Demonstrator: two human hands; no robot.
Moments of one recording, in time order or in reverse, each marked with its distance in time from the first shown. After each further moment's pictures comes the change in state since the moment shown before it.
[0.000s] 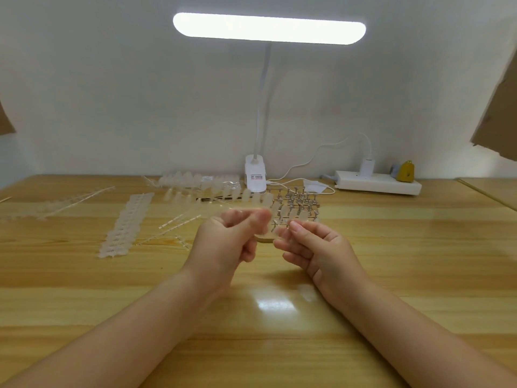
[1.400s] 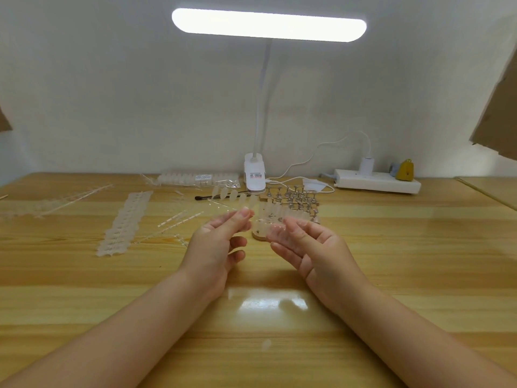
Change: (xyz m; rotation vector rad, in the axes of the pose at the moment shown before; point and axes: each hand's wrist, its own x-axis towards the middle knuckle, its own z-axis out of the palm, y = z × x) left_hand 0.009 -0.011 -0.009 -0.143 0.157 -0.180; right_hand -0.006 0.000 0.008 0.144 -0.053 0.005
